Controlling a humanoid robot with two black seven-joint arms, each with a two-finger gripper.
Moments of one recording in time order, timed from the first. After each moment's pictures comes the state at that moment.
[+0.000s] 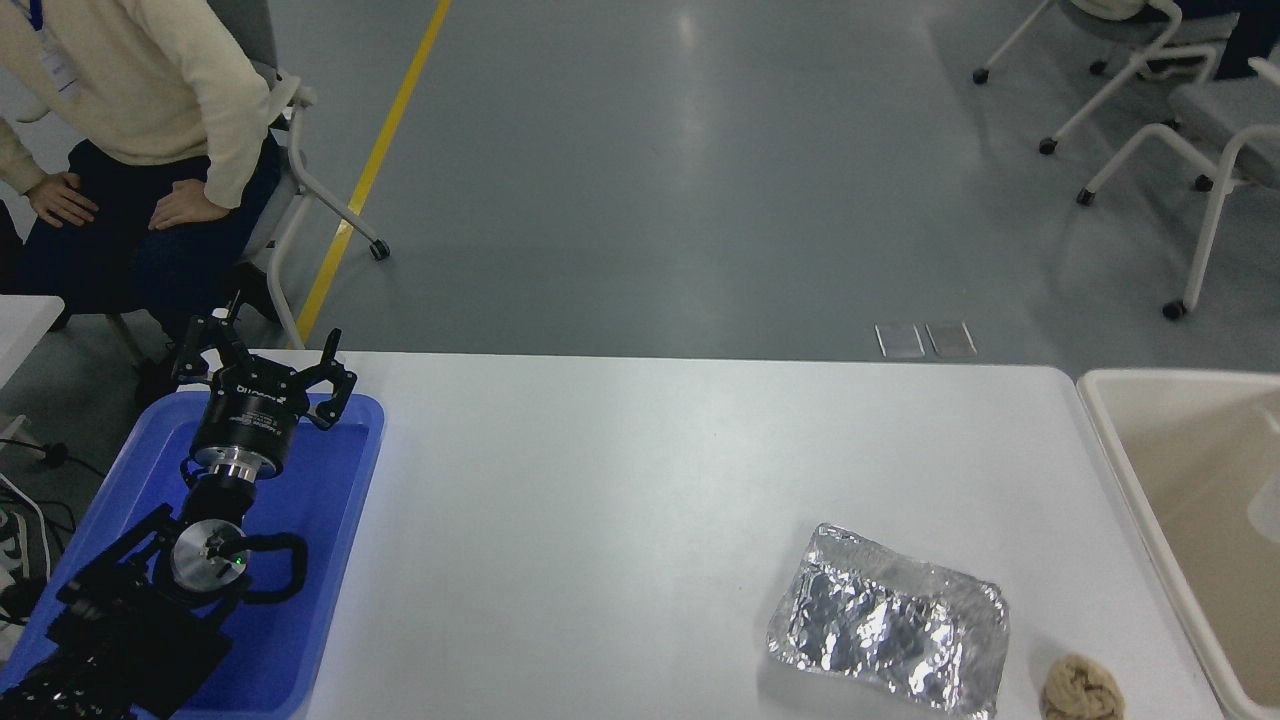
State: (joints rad) left arm -0.52 0.25 -1.00 -0.52 -0.07 -0.60 -0.40; right arm 1.26 -0.85 -1.18 0.66 -0.38 0.28 0.17
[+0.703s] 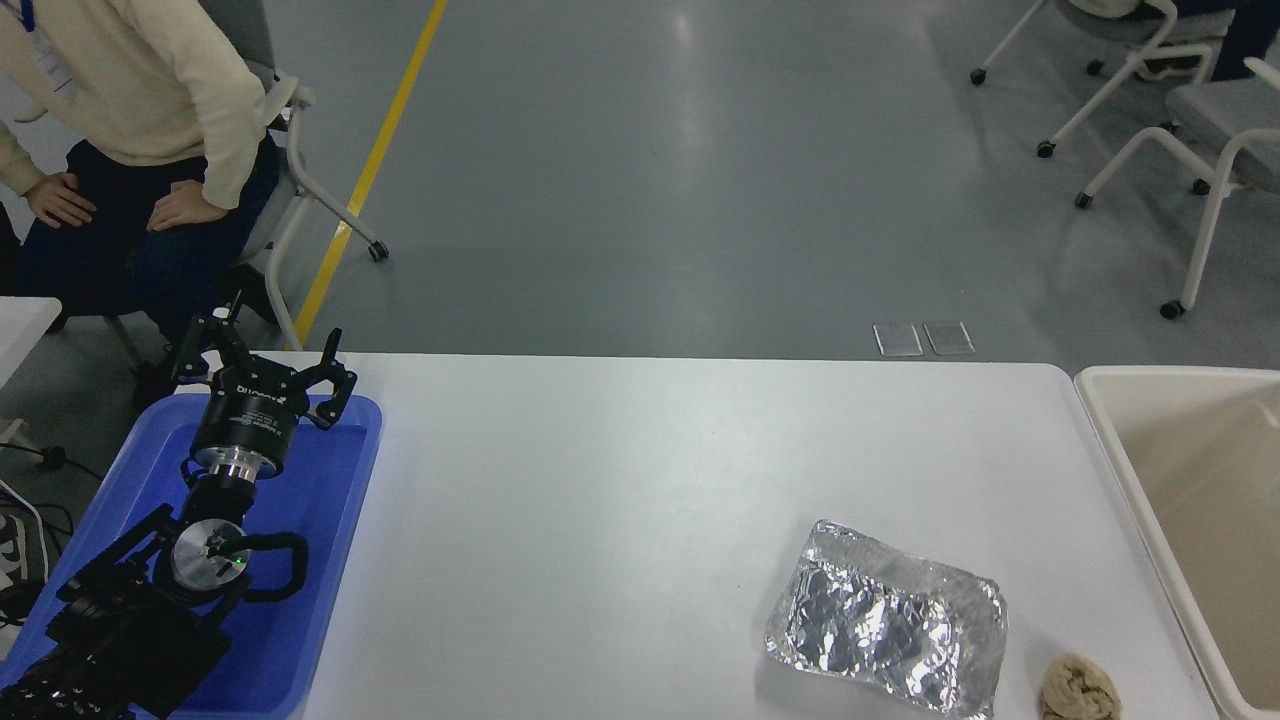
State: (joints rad) left arm -0.52 0.25 -1.00 -0.52 -0.07 -0.60 -0.40; right arm 0.79 -0.64 -0.92 0.18 -0.30 0.14 0.11
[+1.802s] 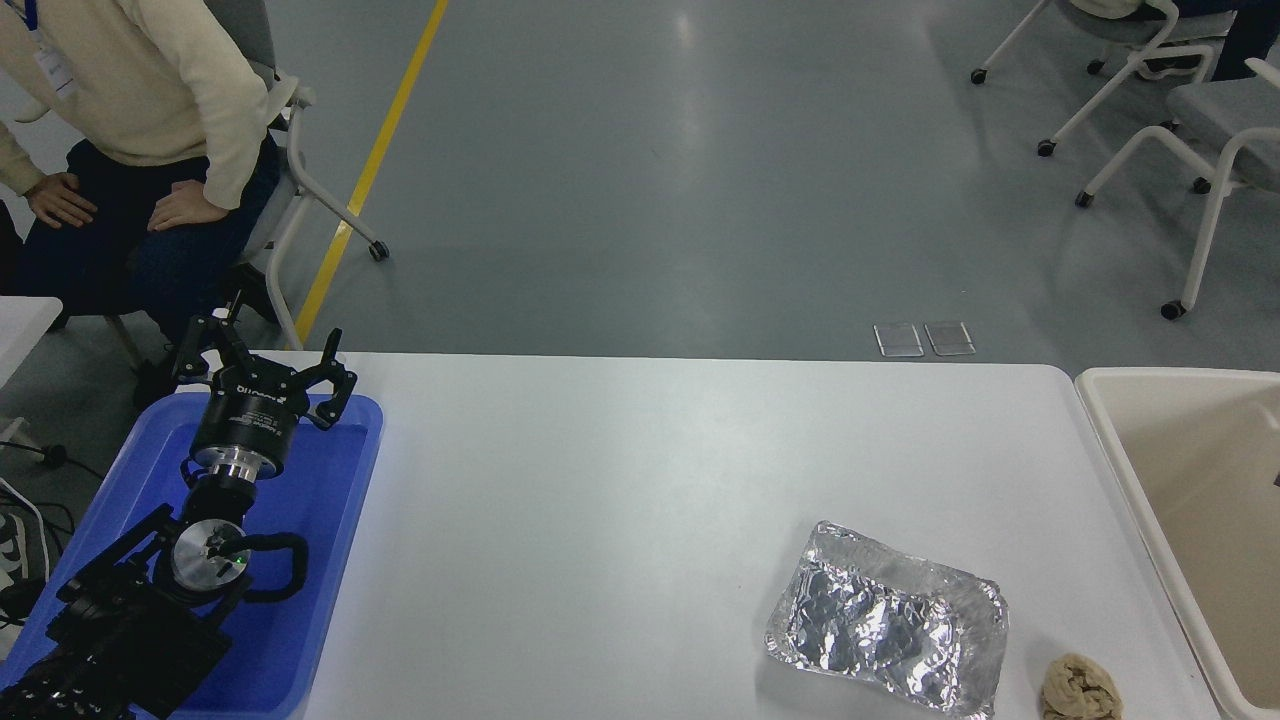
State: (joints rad) left arm -0.52 0.25 -1.00 -0.52 -0.07 -0.60 -0.40; right arm 0.75 -0.60 -0.84 0.13 -0.30 0.08 0.09
